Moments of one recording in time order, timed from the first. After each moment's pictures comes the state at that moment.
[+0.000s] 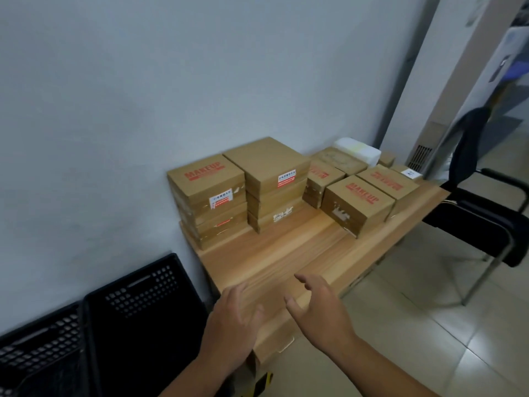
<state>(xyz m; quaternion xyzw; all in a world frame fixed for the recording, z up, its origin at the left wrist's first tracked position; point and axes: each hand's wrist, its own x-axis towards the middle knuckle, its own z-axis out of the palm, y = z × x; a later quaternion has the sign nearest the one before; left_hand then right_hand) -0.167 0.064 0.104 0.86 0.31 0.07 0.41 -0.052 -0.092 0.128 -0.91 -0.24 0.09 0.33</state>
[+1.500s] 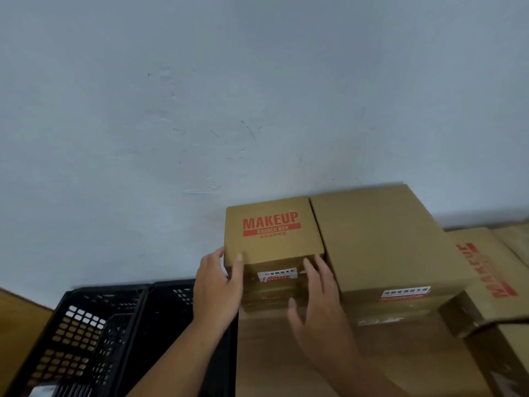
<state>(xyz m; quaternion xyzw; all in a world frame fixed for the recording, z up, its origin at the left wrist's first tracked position) 0.058 0.296 0.127 0.67 0.62 0.29 0.30 0.204 0.175 0.106 -0.78 -0.50 0.15 0.34</state>
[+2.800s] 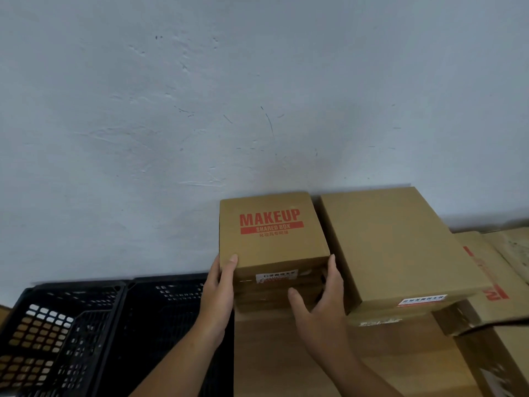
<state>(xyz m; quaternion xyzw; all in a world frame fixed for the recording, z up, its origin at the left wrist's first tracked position) 0.039 0.328 0.084 0.44 0.55 0.33 0.62 0.181 0.209 0.096 -0.76 -0.32 0.27 0.49</state>
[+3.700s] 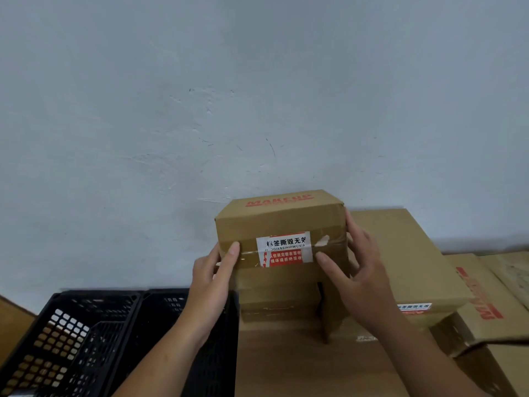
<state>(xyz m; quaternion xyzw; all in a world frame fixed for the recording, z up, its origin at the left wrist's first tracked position) 0.019 0.287 0.197 0.57 0.46 0.37 0.57 0.255 0.195 0.185 -0.62 -0.49 0.20 0.58</state>
